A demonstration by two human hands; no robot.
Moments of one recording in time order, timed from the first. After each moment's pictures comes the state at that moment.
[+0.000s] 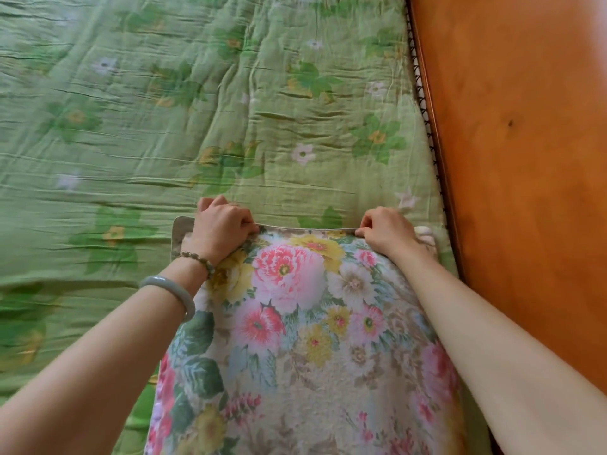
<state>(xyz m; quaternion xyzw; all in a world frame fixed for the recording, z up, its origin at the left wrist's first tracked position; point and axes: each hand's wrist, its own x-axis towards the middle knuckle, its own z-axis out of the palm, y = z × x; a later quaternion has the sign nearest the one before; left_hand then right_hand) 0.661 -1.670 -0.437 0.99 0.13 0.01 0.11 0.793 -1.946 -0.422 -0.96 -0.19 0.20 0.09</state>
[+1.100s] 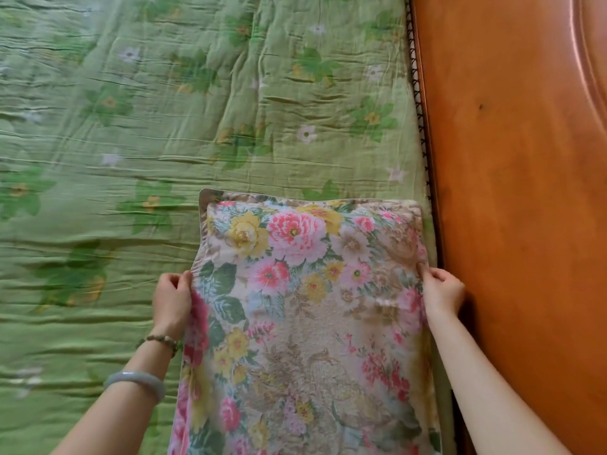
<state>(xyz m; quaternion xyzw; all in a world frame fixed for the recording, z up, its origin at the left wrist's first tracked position) 0.456 -1.689 -0.430 0.72 0.55 0.01 0.42 0.648 -2.079 -0.410 -0.85 0.28 0.08 0.43</state>
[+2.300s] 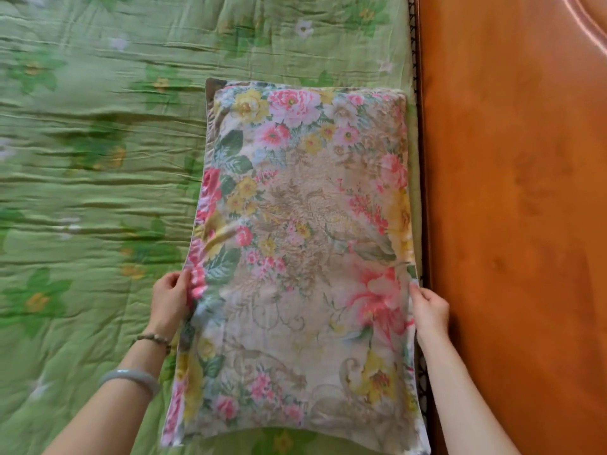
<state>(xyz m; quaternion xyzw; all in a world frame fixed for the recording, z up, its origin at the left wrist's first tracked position) 0.212 -1.793 -0.419 0.68 0.52 -0.01 0.52 0.372 -2.196 -0.388 -0.82 0.31 0.19 0.45</state>
